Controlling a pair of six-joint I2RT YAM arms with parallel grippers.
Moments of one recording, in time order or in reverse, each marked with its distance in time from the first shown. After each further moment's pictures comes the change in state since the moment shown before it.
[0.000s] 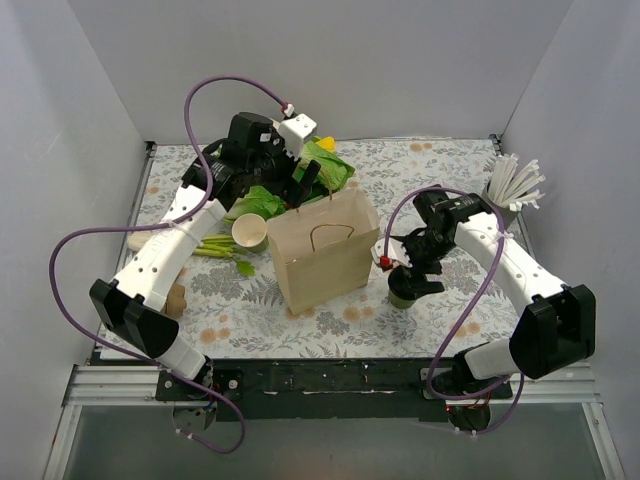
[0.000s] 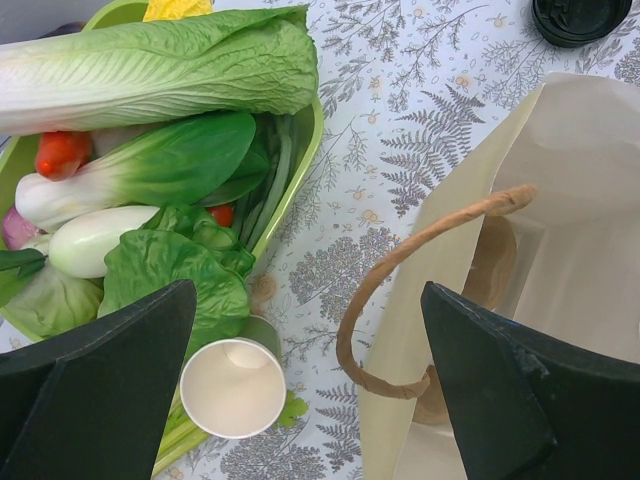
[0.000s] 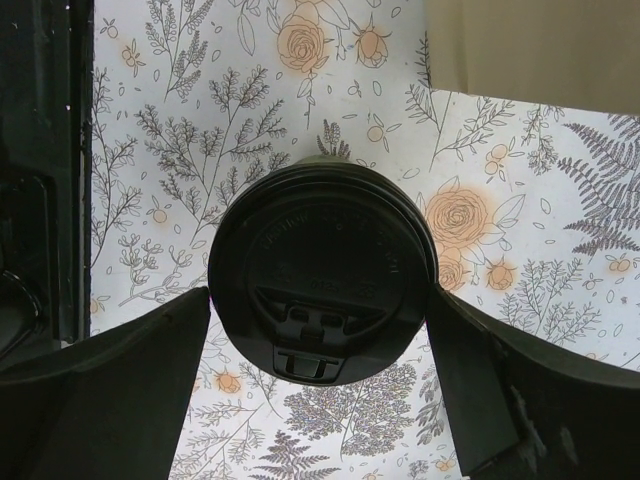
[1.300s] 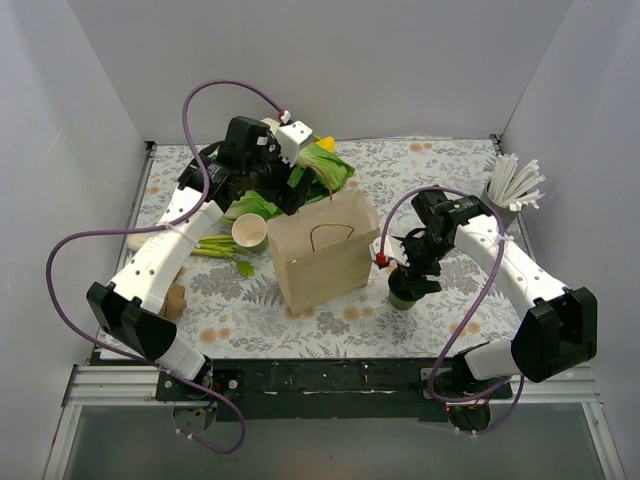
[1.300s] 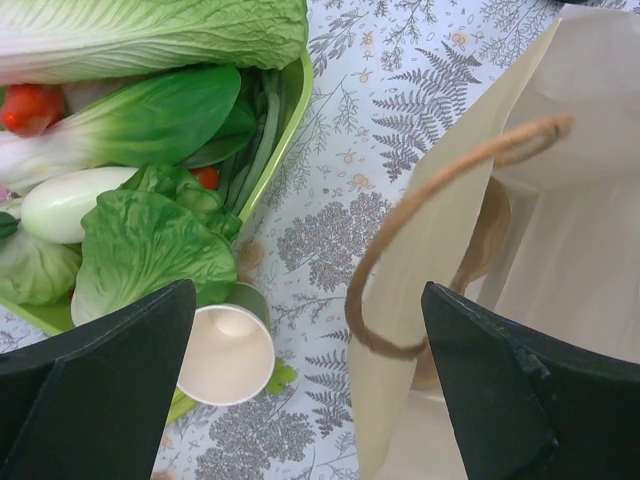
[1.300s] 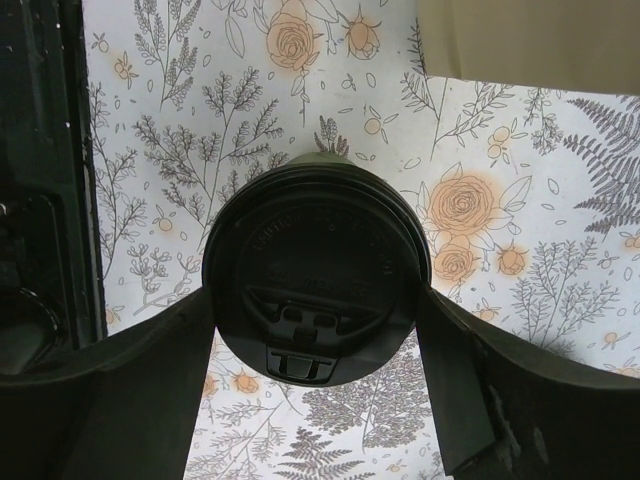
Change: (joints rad) left arm 0.008 0.001 -0.017 -0.061 0.013 -0.001; right arm 0.020 -0.032 -0.032 0.040 0.029 0.089
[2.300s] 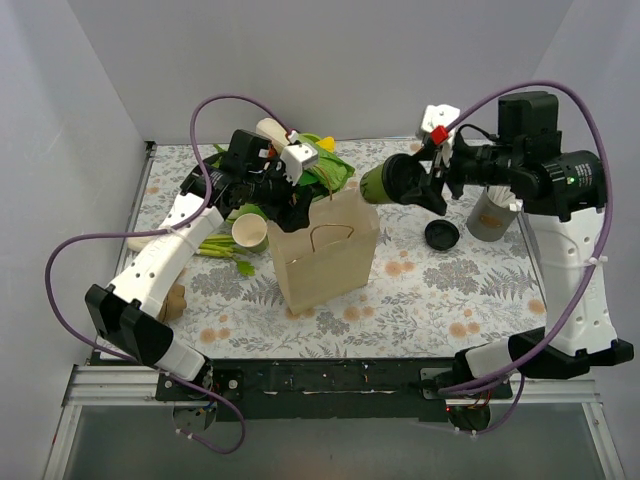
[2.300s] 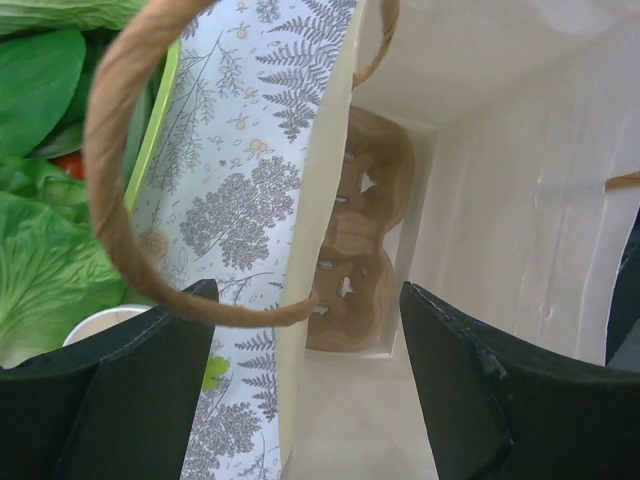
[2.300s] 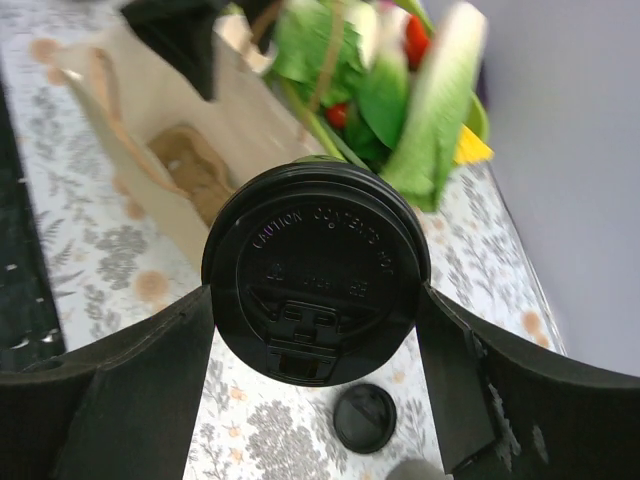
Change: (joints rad) left arm 0.005 -0.054 -0.101 -0.058 0.211 0.018; right arm -0.154 0.032 0.943 -0.039 -0.257 0.600
